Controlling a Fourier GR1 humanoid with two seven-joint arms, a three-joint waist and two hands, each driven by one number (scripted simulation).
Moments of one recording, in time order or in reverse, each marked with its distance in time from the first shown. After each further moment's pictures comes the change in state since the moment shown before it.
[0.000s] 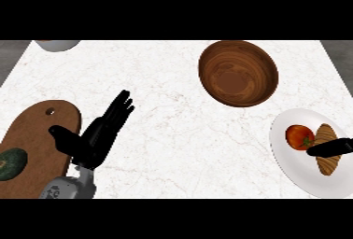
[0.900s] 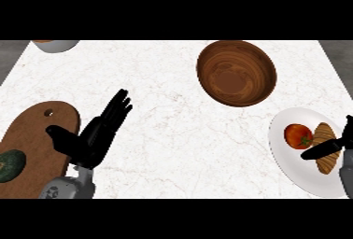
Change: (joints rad) left arm 0.006 -0.024 0.033 -0.008 -0.026 -0.014 0.009; right arm -0.037 0.082 -0.044 0.174 0.048 0.086 -0.040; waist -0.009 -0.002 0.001
